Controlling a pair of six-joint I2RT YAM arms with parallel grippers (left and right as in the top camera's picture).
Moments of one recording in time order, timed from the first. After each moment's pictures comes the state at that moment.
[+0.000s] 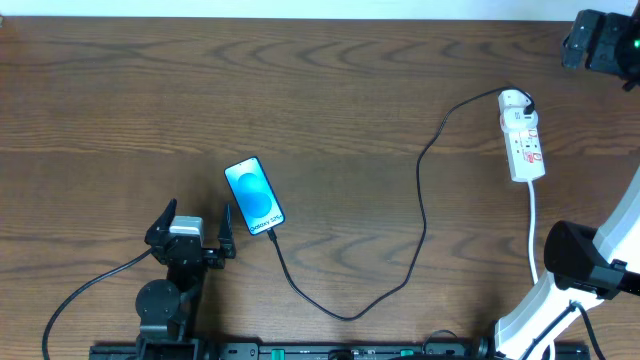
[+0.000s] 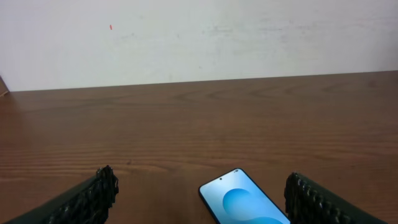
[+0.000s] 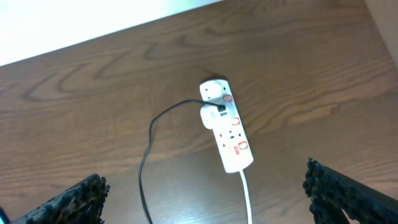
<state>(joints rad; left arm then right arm) -0.03 0.01 0.02 -0.11 0.05 0.04 -0.24 1.99 2.76 -1.69 -0.07 0.04</state>
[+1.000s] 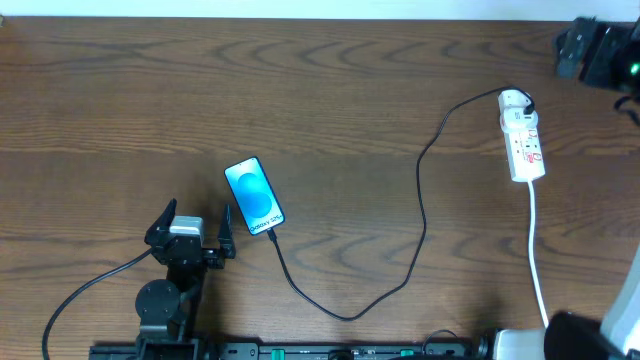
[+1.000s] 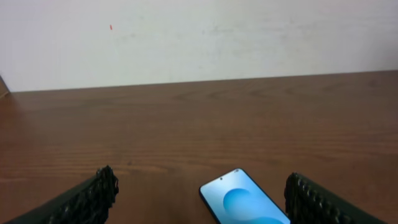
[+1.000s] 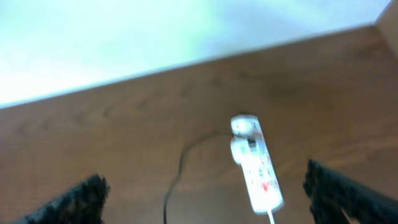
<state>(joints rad) -0.03 0.01 0.02 -0.11 0.05 0.04 -0.24 1.57 2.04 -1.16 -0.21 0.05</state>
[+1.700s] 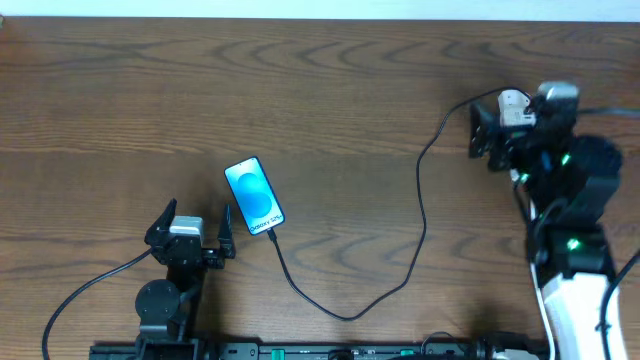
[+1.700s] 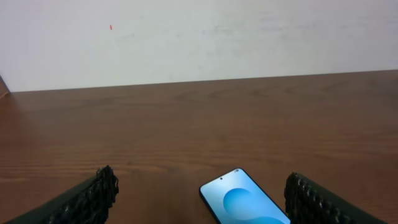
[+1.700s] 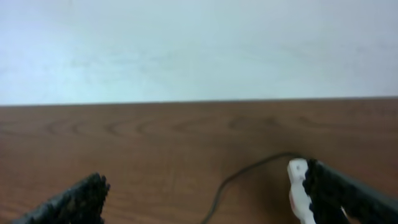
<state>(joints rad) -0.03 0.01 0.02 -0.11 0.05 0.04 -0.06 1.00 0.77 -0.03 -0.23 0.06</state>
